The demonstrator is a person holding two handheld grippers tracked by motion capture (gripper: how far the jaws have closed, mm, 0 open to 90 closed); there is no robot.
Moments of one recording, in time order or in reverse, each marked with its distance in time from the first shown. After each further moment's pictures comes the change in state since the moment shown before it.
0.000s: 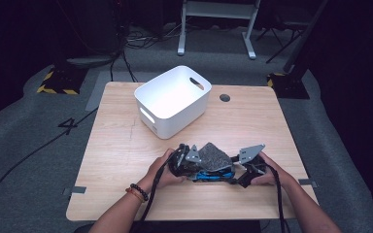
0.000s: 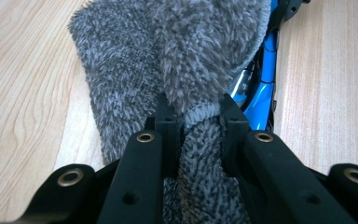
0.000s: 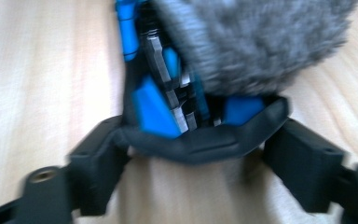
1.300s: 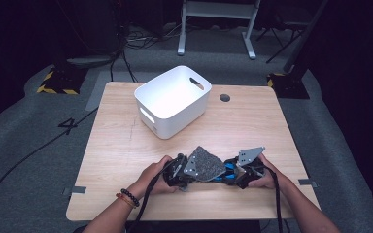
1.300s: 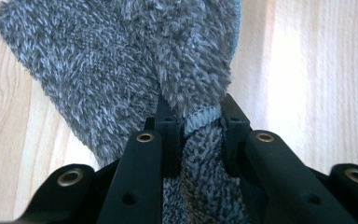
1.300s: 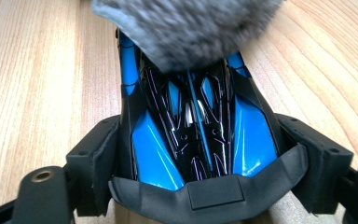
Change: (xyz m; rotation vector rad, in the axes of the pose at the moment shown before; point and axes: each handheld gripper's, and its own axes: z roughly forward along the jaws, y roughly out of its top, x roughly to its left) left arm -0.026 -0.013 -0.019 0.118 -0.034 0.108; right arm 0.008 -0.001 0.003 -0.045 0.008 -0.017
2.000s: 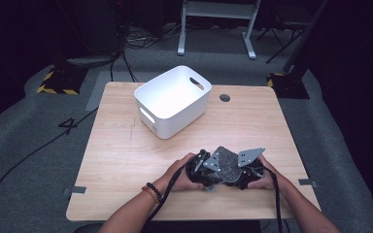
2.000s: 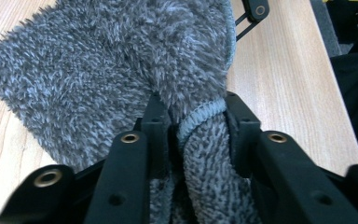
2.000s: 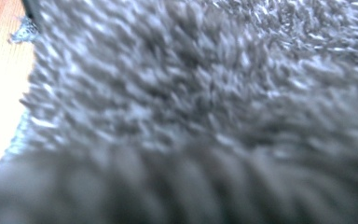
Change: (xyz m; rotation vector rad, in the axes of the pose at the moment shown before) left arm 0.006 0.057 0.035 -0.163 -0.142 0.030; right arm 0.004 0.000 0.001 -0.012 -0.003 0.012
